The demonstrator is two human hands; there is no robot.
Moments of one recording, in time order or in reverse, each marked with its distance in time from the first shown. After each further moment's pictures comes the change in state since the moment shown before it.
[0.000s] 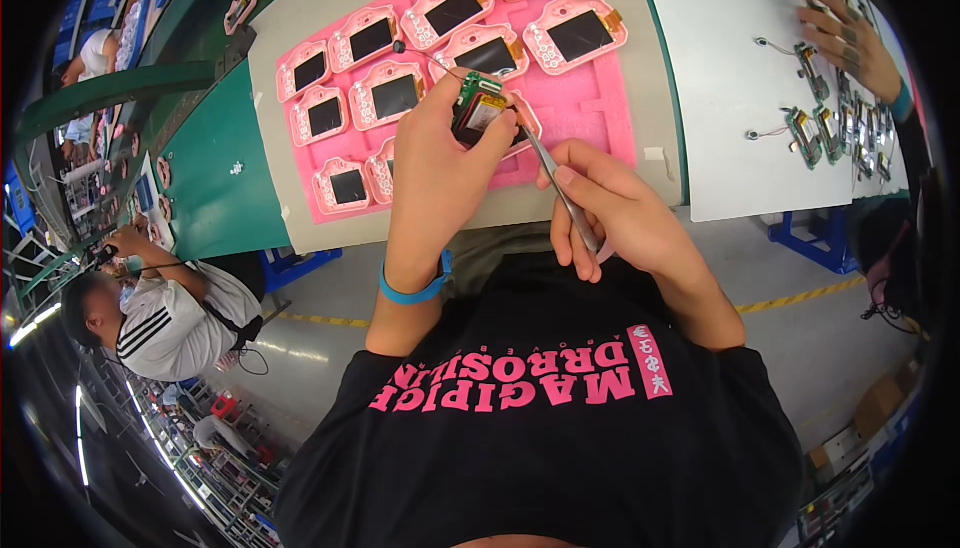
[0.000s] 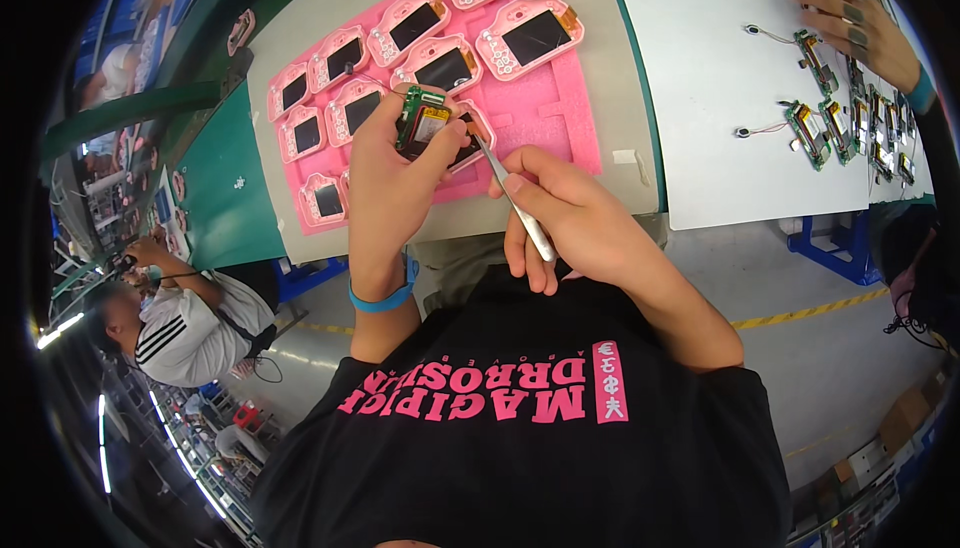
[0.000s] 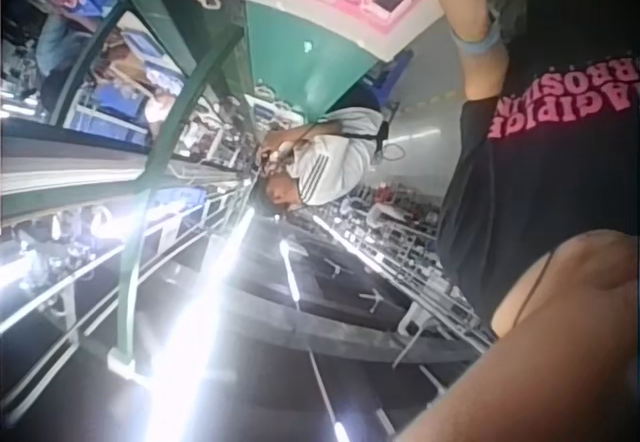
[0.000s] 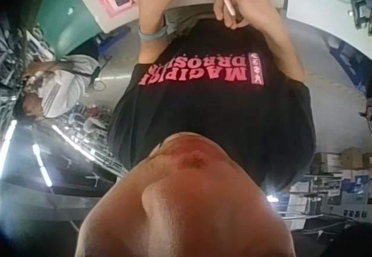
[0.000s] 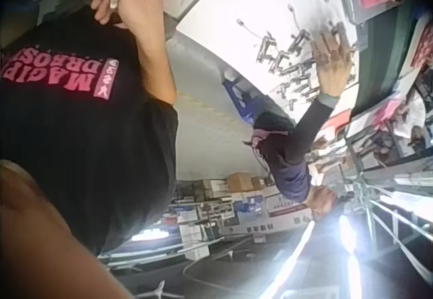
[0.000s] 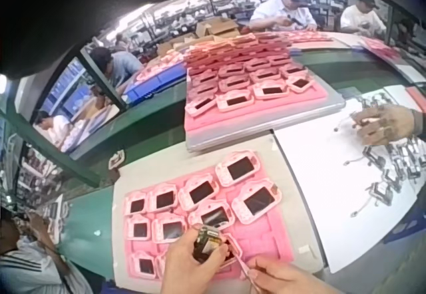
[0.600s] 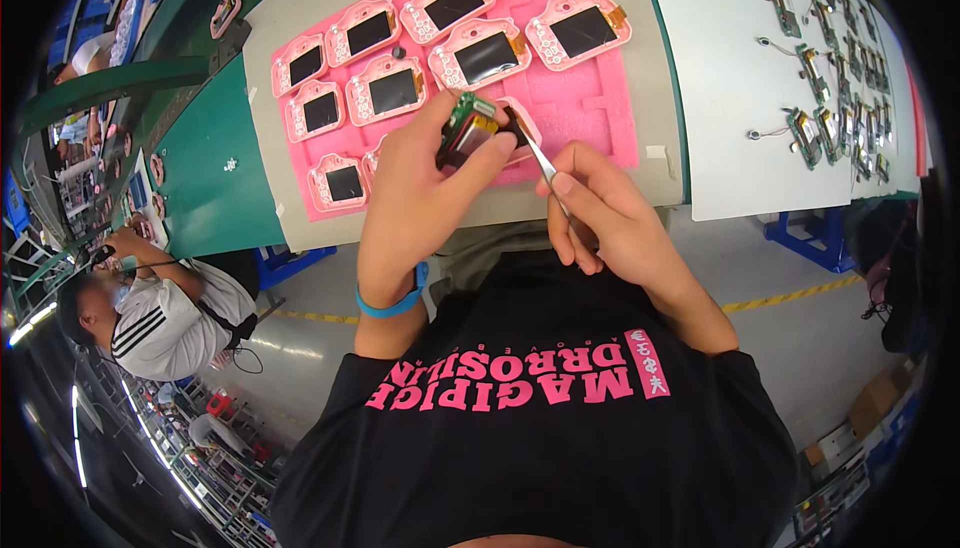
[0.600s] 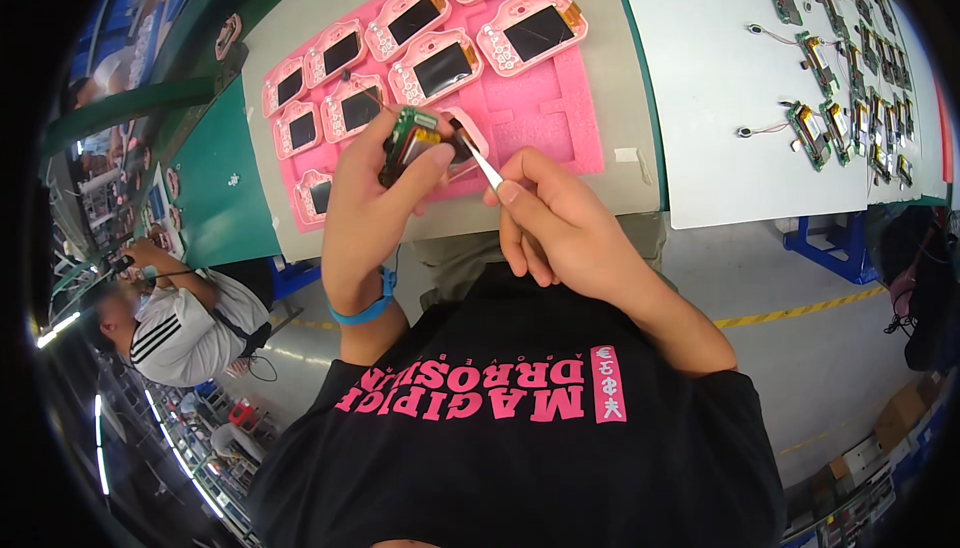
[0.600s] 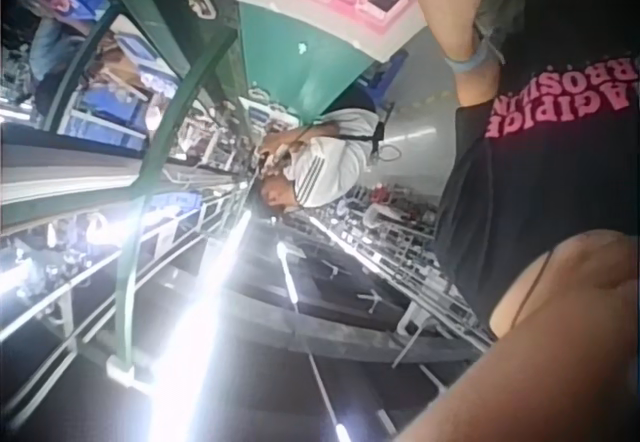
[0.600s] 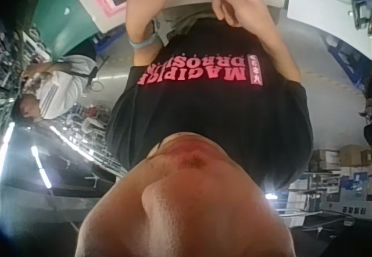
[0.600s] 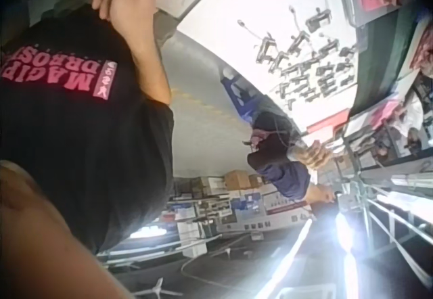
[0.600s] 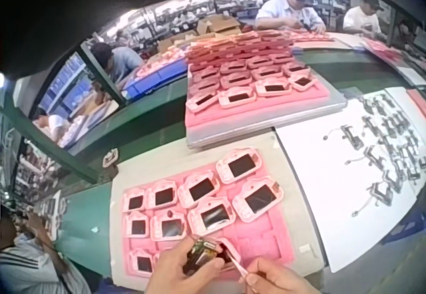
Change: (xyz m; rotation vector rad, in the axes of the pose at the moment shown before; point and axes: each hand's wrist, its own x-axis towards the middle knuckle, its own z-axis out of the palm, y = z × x) left_hand -0.015 0.010 -0.023 0.038 -0.137 -0.050; right_hand -0.003 0.015 0.009 0.006 0.036 -0.107
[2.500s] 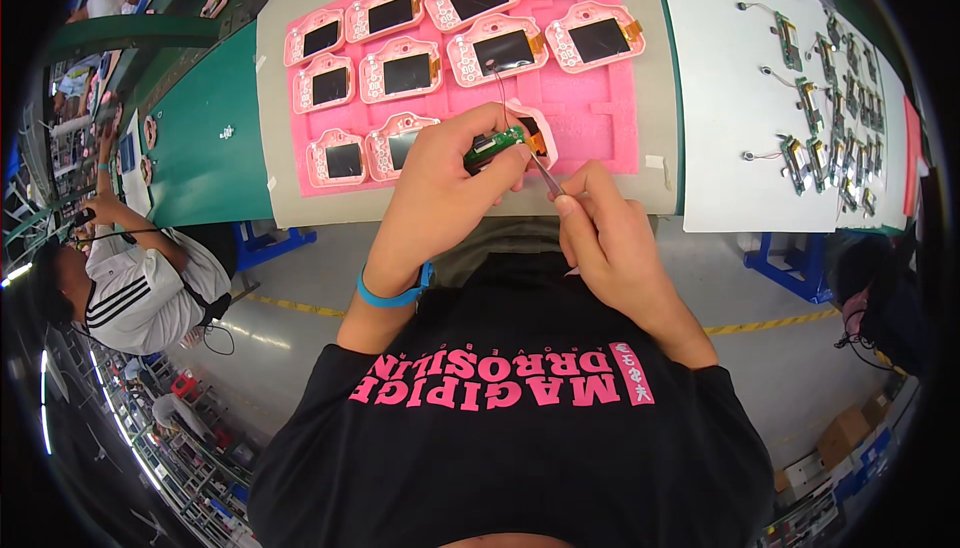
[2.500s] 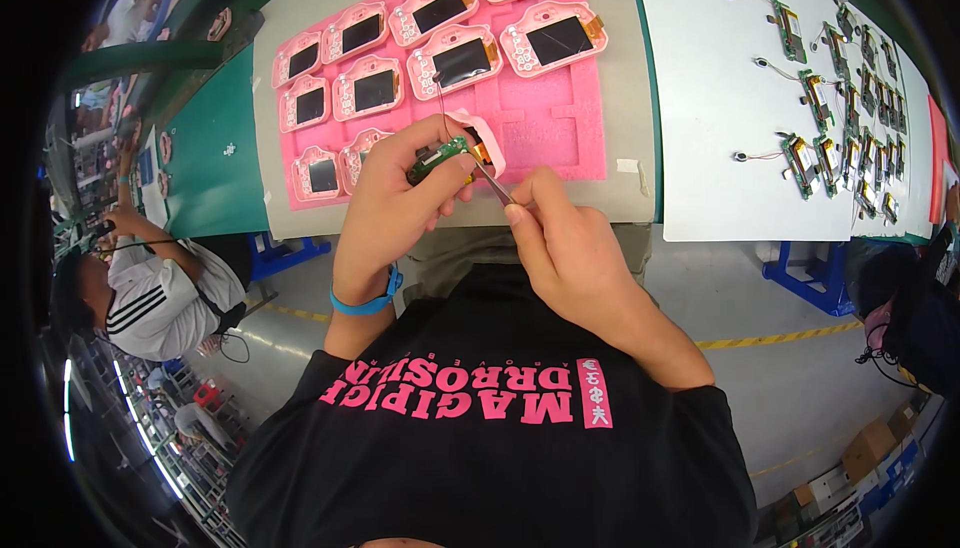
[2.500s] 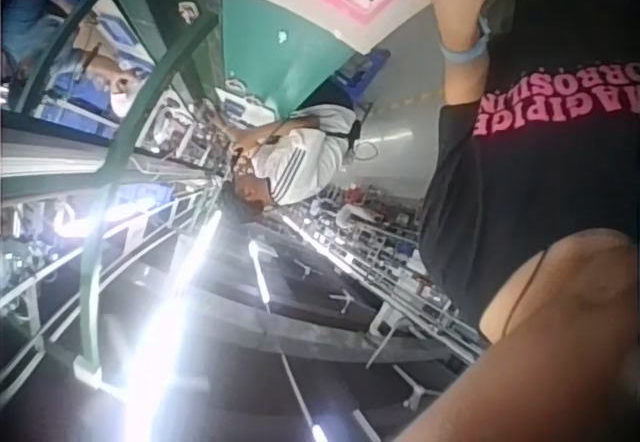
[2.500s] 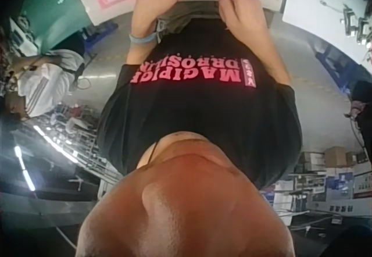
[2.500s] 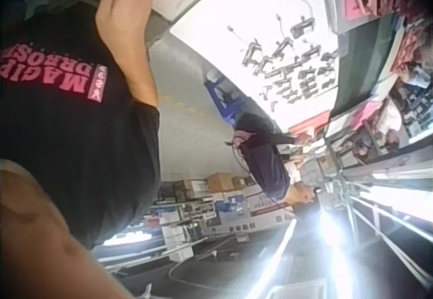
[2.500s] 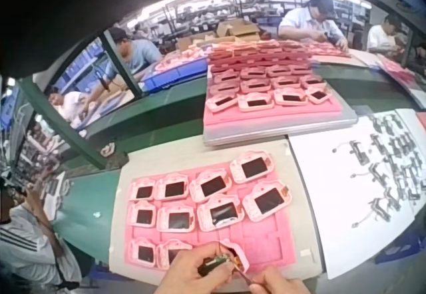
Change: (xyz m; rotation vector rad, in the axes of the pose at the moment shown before) left_hand -0.014 0.002 0.008 -0.172 -0.130 -0.117; right_hand -0.021 0.006 0.011 -0.735 0.205 -0.299
